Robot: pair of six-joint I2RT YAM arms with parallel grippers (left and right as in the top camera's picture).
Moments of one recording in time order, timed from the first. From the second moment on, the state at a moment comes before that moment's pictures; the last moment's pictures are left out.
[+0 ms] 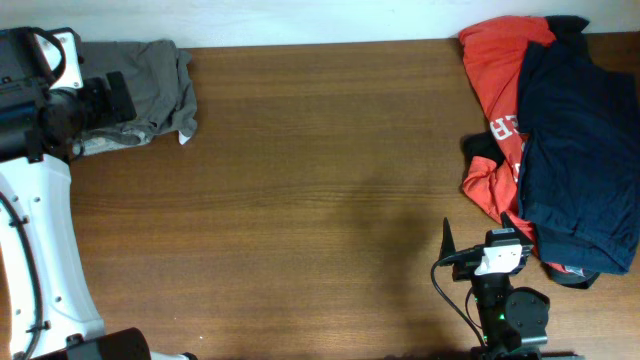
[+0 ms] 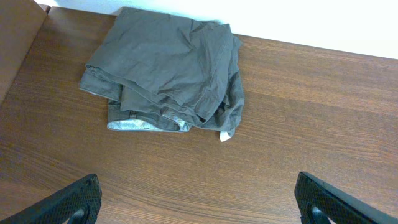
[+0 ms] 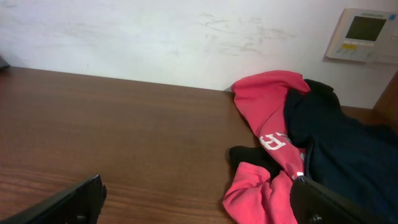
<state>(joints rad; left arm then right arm) 0.26 1.62 1.83 -1.01 0.06 0.05 0.04 0.01 0.01 -0.07 0.01 -0.10</state>
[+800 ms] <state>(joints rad) 0.22 1.60 1.80 -1.00 0.15 0.04 0.04 0.01 0.01 -0.07 0.01 -0.10</state>
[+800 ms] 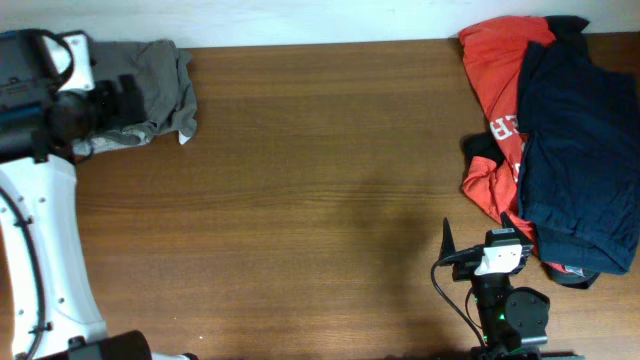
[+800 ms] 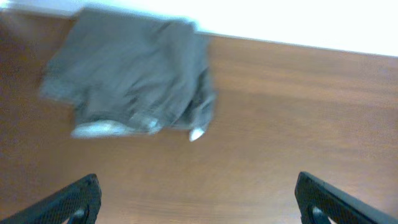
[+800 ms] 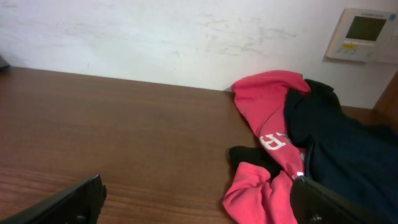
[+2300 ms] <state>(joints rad) 0.09 0.26 0.01 -0.05 0.32 0.04 0.04 0.01 0.01 -0.07 0.01 -0.10</state>
